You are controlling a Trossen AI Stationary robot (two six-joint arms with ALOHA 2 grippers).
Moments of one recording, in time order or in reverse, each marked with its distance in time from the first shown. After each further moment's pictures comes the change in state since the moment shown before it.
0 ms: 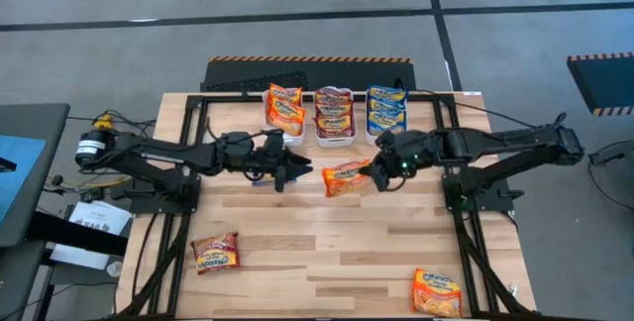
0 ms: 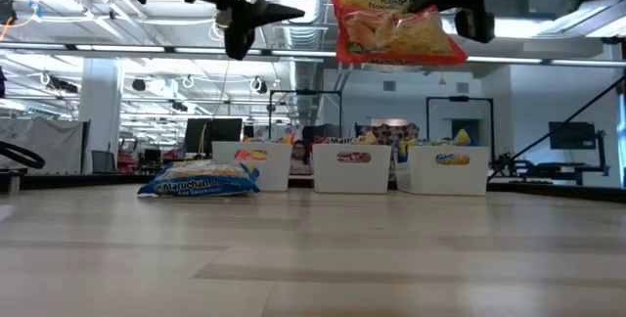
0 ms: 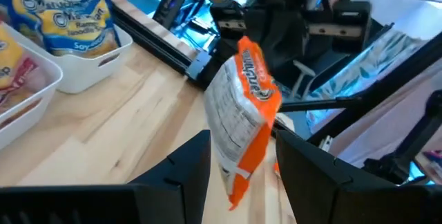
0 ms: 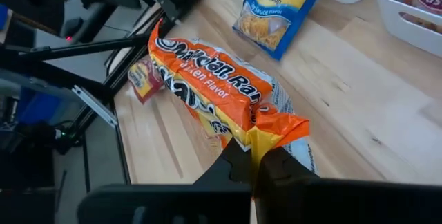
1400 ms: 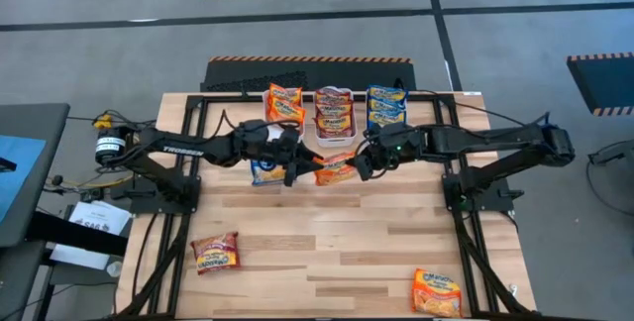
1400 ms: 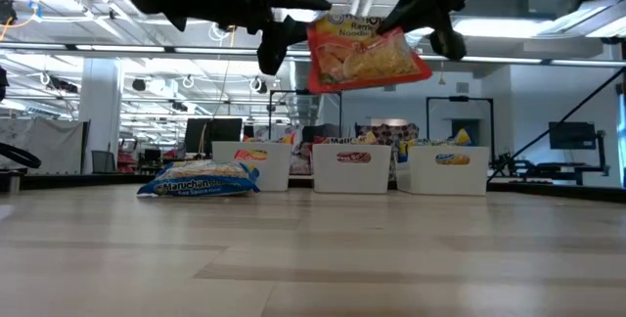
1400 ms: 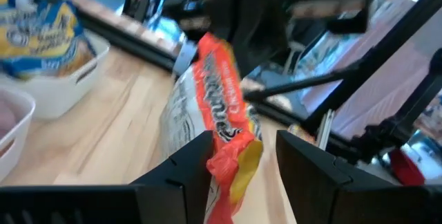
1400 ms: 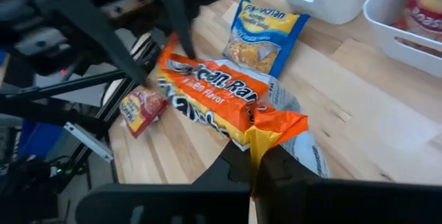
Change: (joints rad) left arm 0.124 0.183 0.070 0.108 0.257 0.144; right arm -0.101 0.119 0.002 0.152 -0.028 0.021
